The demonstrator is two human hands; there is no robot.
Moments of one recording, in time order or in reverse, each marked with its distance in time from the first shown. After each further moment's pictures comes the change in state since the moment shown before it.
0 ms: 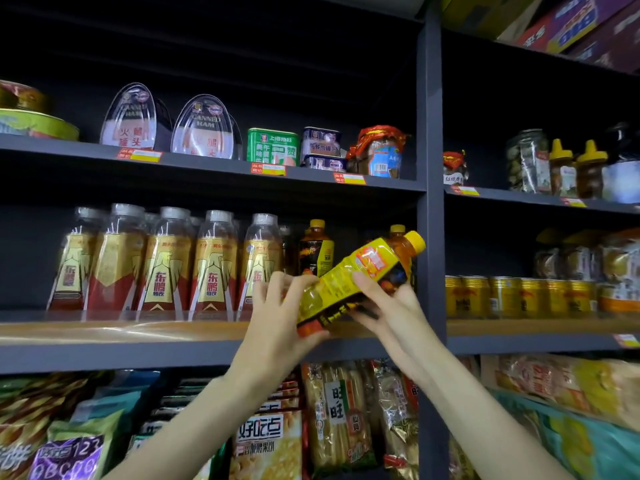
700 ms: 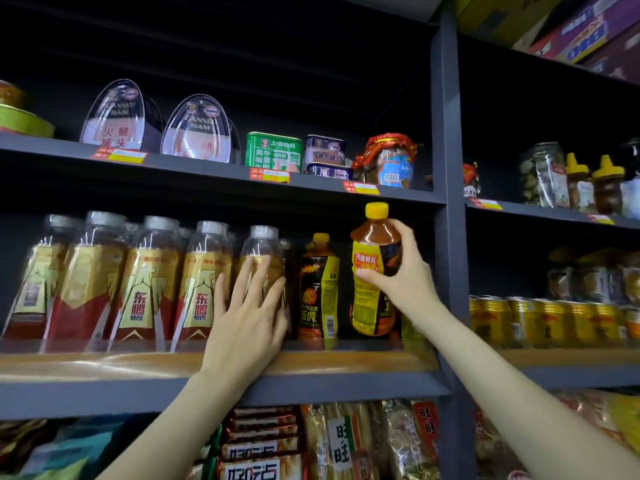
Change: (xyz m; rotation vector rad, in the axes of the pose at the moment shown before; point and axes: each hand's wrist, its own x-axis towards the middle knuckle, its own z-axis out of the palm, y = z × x) left_hand 0.032 -0.081 0.030 0.574 -0.046 -0.009; right_hand 0.090 -0.012 -0.016 -0.828 0.113 -0.381
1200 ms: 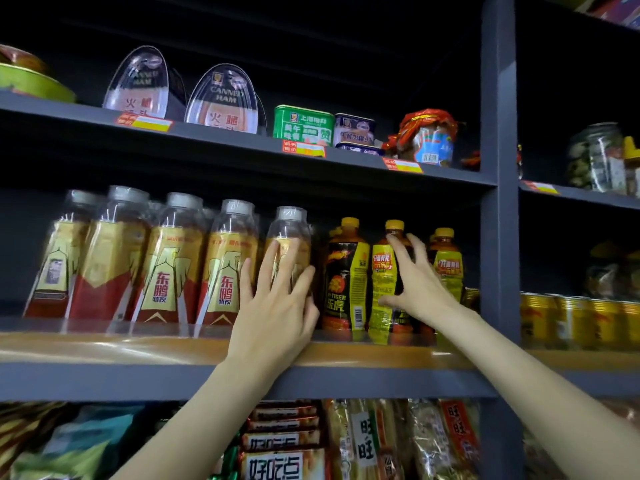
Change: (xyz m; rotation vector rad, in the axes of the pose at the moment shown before) left_hand -0.002 -0.001 0.006 0.016 0.053 0.003; right_hand 0.014 0.037 0.031 -0.700 -0.282 0.036
